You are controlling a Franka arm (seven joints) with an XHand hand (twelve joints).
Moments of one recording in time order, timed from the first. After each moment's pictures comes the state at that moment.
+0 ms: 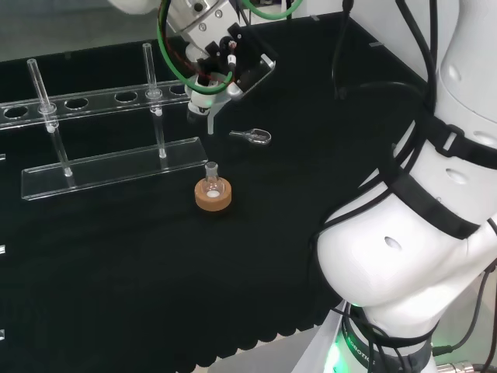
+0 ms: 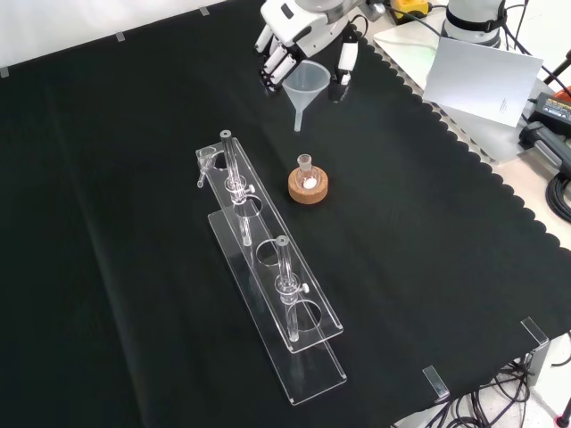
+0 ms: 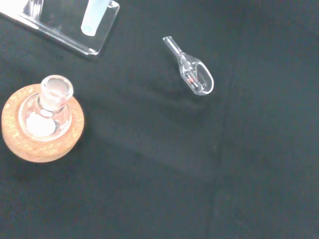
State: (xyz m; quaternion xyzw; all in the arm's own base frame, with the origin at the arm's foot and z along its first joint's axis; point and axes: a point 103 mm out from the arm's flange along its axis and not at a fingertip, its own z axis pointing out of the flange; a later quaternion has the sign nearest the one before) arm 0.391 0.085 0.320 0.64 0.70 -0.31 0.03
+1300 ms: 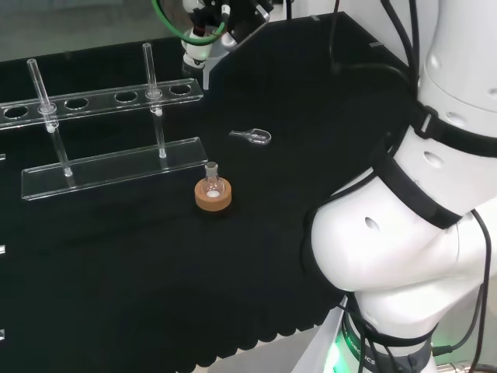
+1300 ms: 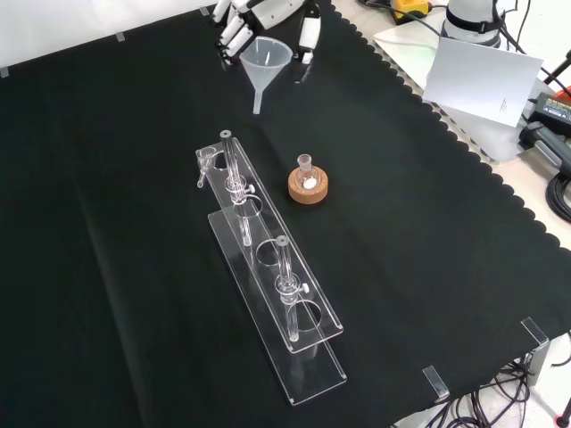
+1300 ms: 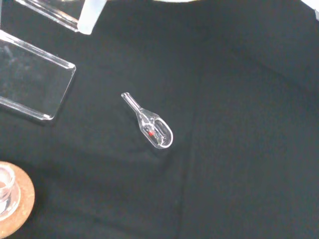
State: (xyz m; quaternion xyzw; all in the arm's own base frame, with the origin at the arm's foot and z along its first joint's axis) arm 0.451 0.071 0.371 0.66 0.69 -0.29 0.05
